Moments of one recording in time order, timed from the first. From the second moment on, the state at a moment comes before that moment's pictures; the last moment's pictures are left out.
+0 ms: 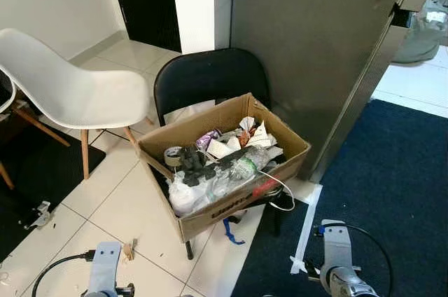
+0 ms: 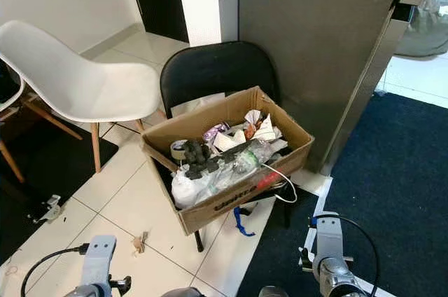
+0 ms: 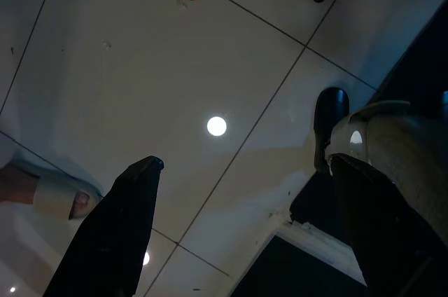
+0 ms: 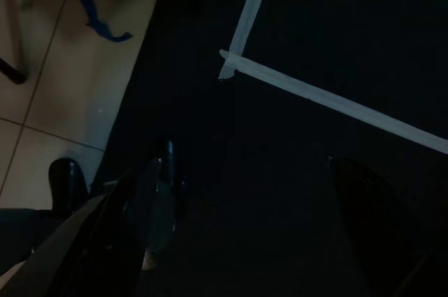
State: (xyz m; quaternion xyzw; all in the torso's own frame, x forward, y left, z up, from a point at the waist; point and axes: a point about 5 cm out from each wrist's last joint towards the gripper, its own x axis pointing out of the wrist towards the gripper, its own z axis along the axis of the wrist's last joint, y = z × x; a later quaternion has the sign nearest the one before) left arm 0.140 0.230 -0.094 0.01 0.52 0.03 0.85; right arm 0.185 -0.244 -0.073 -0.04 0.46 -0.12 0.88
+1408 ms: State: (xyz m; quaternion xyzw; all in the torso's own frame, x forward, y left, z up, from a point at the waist) left arm 0.142 0.225 -0.095 0.01 0.52 0.01 0.85; right arm 0.182 -0.241 -0.075 -0.04 0.47 -0.12 0.87
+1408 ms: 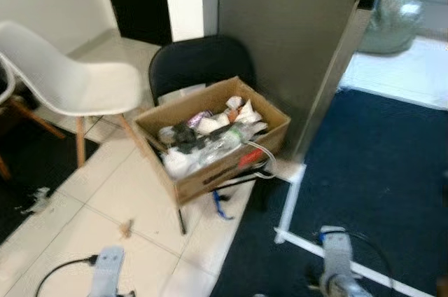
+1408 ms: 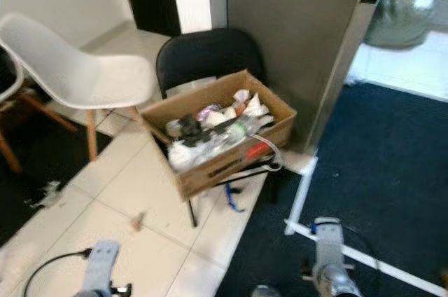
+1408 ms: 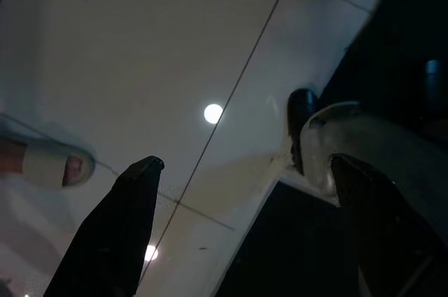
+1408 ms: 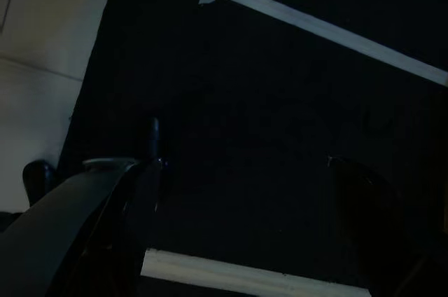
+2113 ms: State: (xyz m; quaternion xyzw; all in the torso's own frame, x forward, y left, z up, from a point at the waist) left arm 0.141 0.226 -0.095 0.01 0.52 0.01 0.85; right arm 0.184 -0.237 -0.075 -0.04 0.47 -0.11 0.88
